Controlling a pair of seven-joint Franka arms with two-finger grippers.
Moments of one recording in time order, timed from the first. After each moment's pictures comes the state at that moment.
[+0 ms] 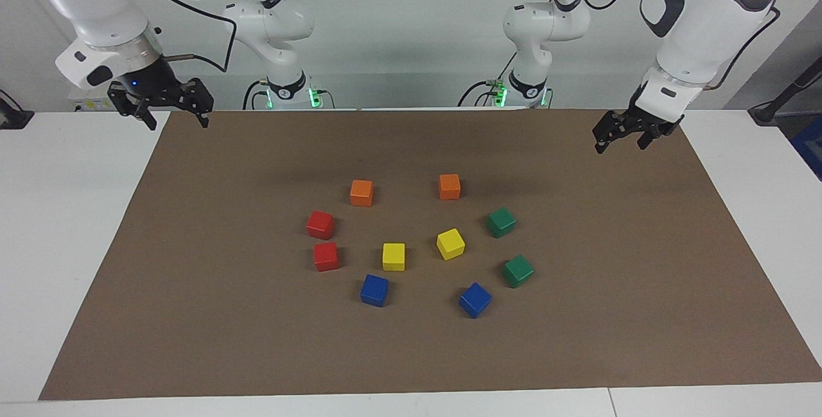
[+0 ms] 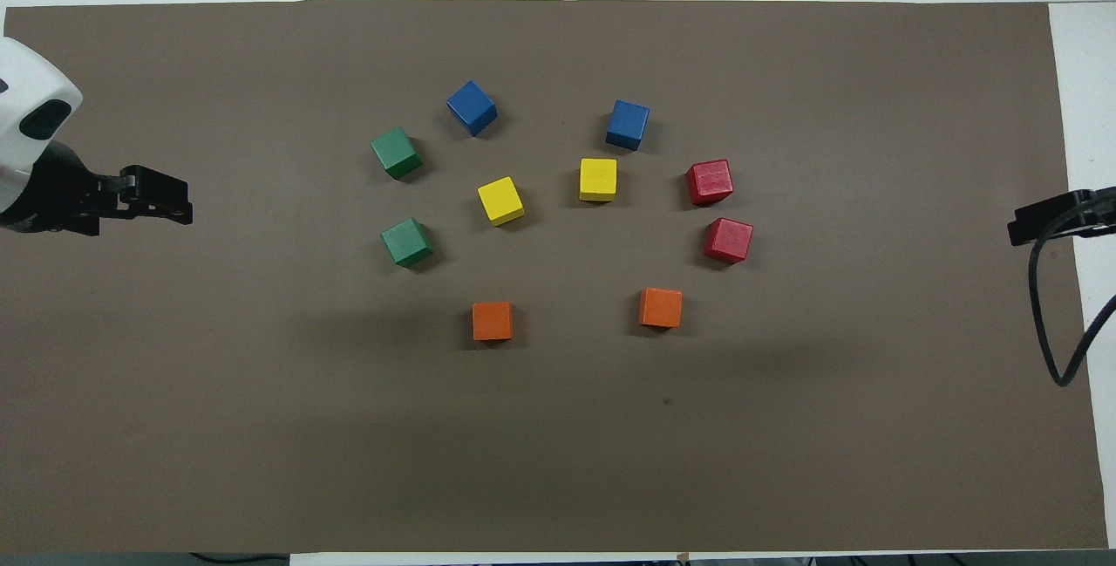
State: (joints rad) left arm -0.04 0.00 -0.04 -1.69 -0.02 1.65 -0.11; right arm 0.02 -0.05 -0.08 -1.63 -0.05 1.53 -0.13
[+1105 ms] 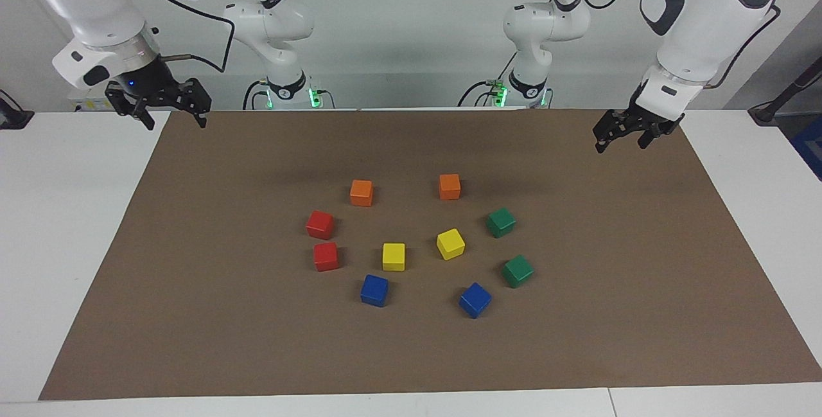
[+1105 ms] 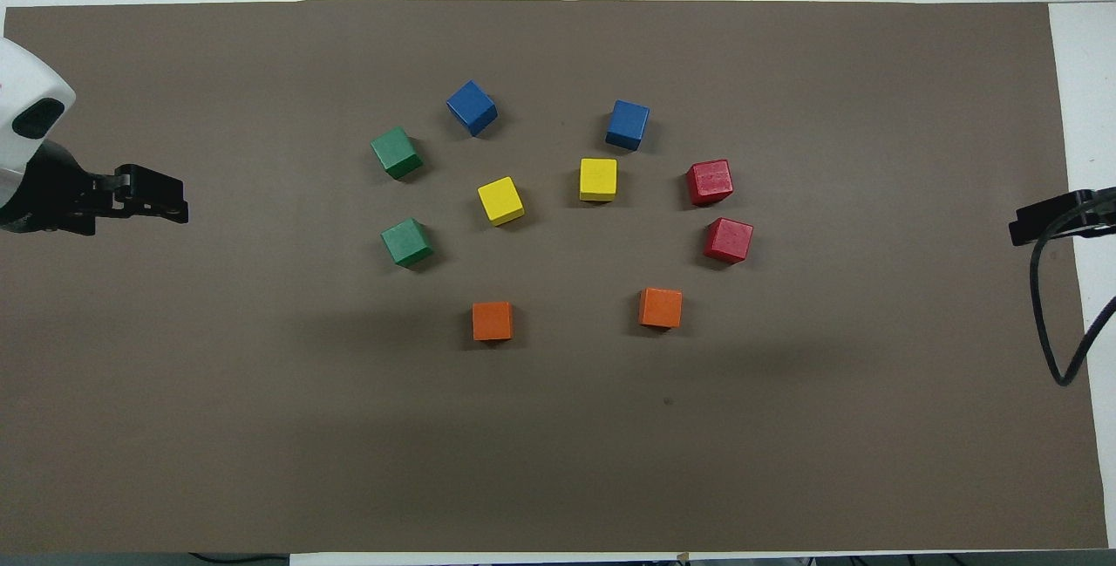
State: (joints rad) left arm -0.05 0.00 -0.04 -1.69 -0.02 1.66 -0.13; right arm 0.01 -0.05 -0.09 -1.63 -0.05 1.53 -0.13
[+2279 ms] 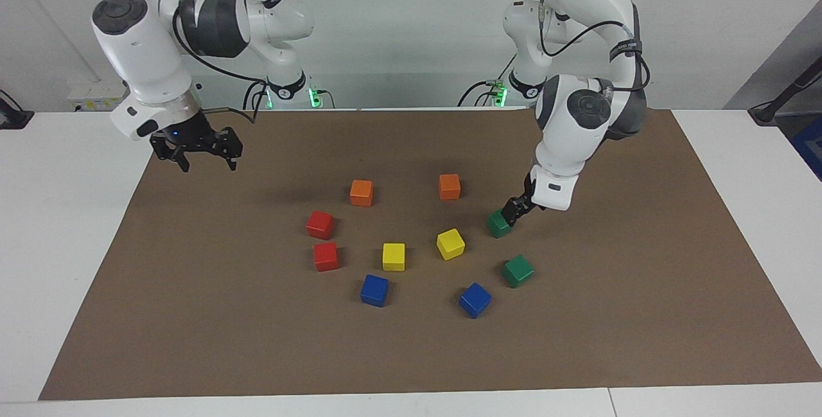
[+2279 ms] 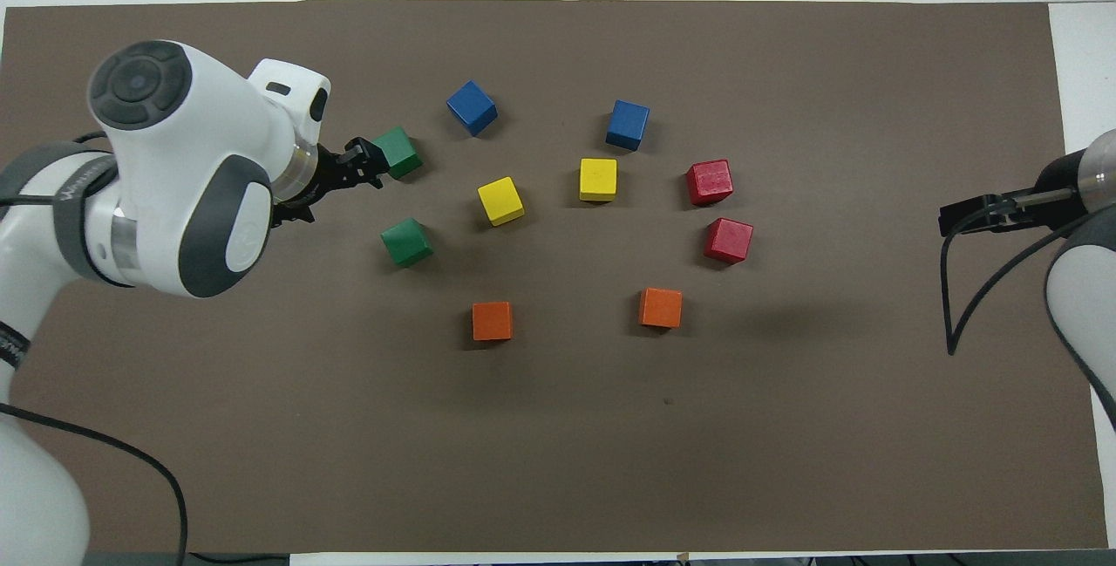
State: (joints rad) left arm -0.30 0.28 -0.06 -1.81 -0.03 2.08 -0.74; right arm 0.10 -0.02 -0.08 -1.90 -0.04 1.90 0.01
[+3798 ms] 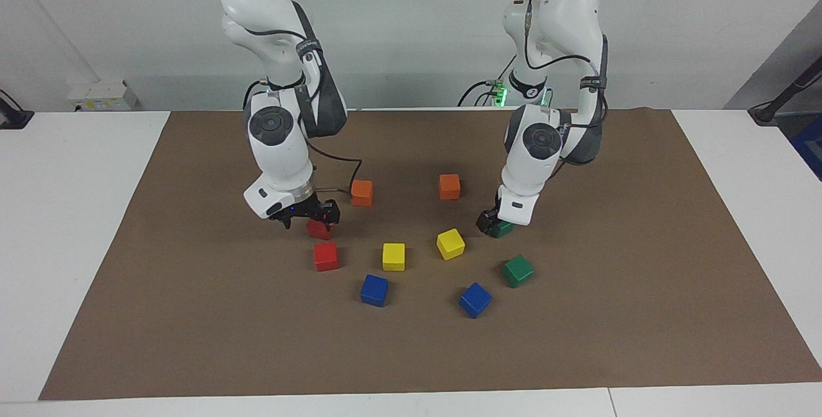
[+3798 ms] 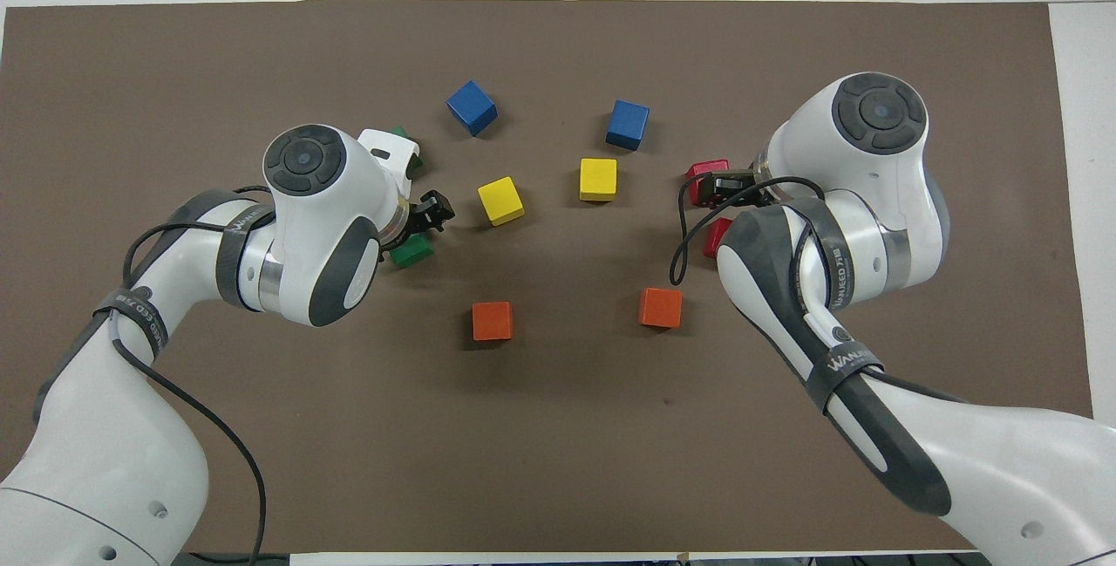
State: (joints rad) left arm -0.35 0.33 -0.06 -1.96 -0.02 2.25 -0.79; right arm 0.32 0.30 -0.09 -1.86 0.01 2.14 0.33
